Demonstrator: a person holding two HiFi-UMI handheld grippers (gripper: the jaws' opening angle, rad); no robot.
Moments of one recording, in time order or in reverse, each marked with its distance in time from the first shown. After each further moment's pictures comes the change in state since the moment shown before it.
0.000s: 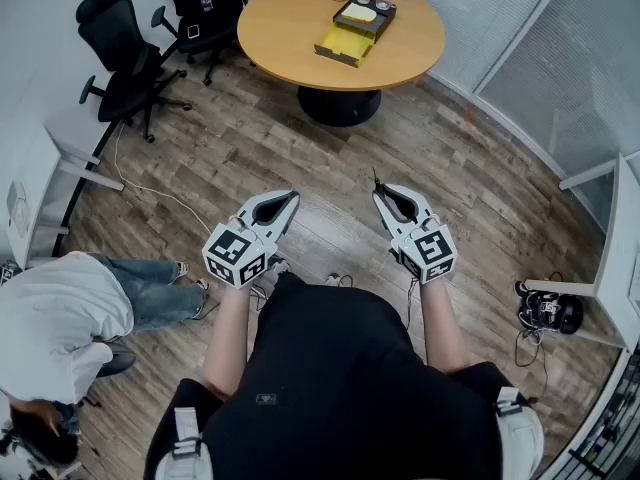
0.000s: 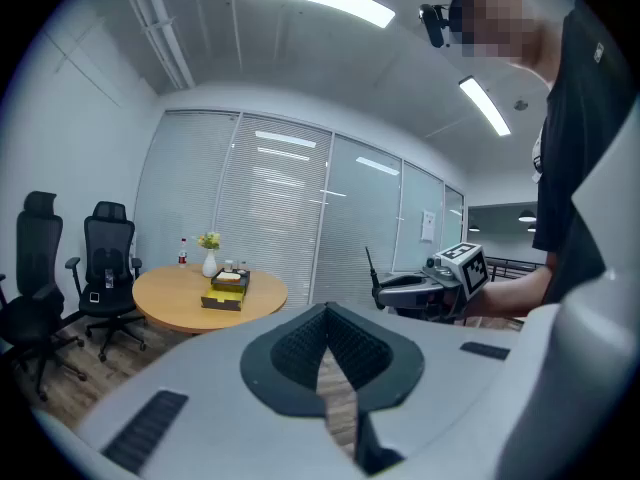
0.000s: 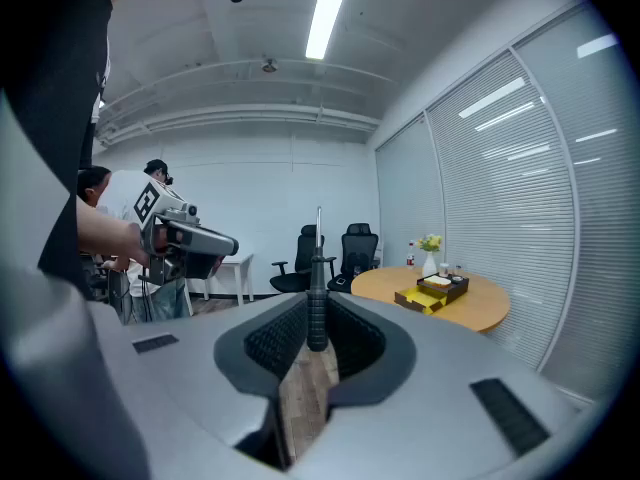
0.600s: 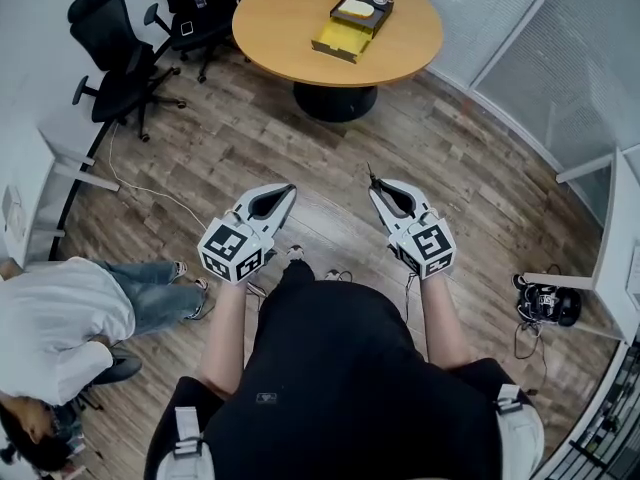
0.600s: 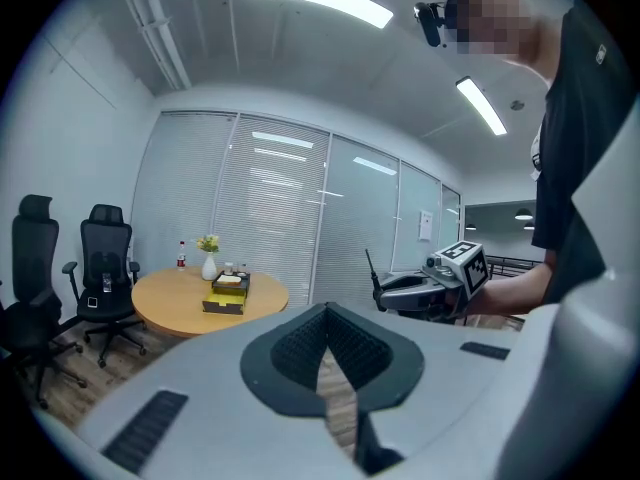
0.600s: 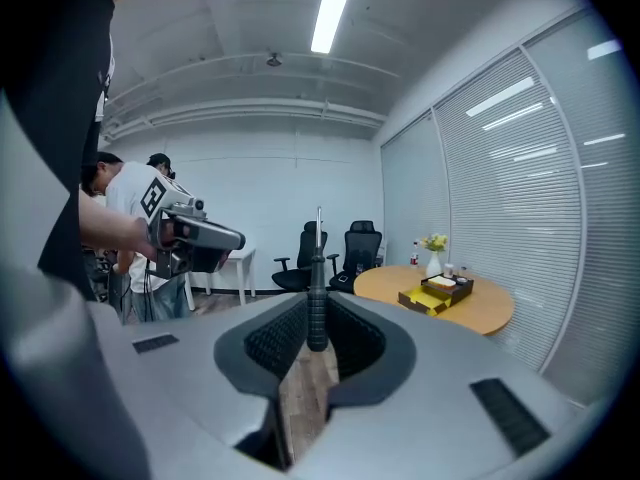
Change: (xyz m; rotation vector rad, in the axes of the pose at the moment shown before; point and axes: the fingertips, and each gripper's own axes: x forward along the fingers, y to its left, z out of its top) left arm -0.002 0.022 0.008 0.018 -0.004 -0.012; right arm 0.022 0.006 0.006 -0.023 0.019 0.021
